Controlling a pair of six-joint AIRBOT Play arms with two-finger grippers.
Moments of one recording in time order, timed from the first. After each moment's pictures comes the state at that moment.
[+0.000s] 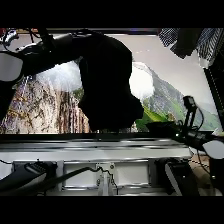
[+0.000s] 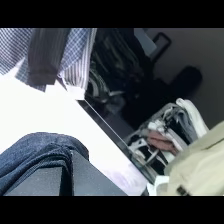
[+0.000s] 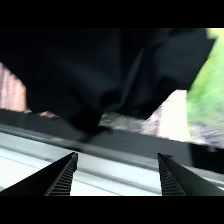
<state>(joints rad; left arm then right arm) -0.46 -1.13 1.47 0.76 -0.65 -1.32 0.03 -0.29 0.50 -0.98 1.24 1.55</state>
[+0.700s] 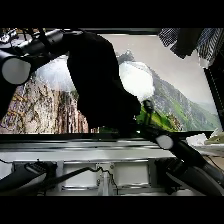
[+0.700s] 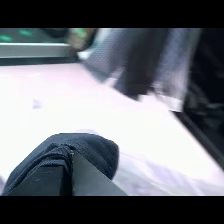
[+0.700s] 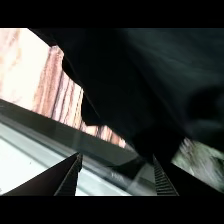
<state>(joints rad) -0.46 -1.14 1.48 1.43 -0.61 -1.73 0.68 -0.76 0.37 -0.79 0.37 1.57</state>
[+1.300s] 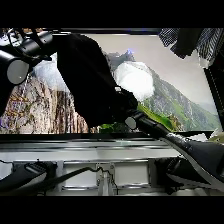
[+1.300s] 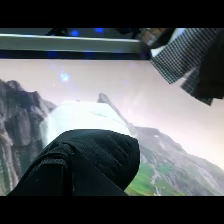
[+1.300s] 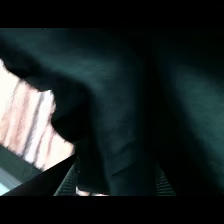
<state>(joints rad) -0.42 -1.14 1.48 1.71 -0.70 -1.92 0.77 -1.30 0.80 -1.09 0.32 1.79</state>
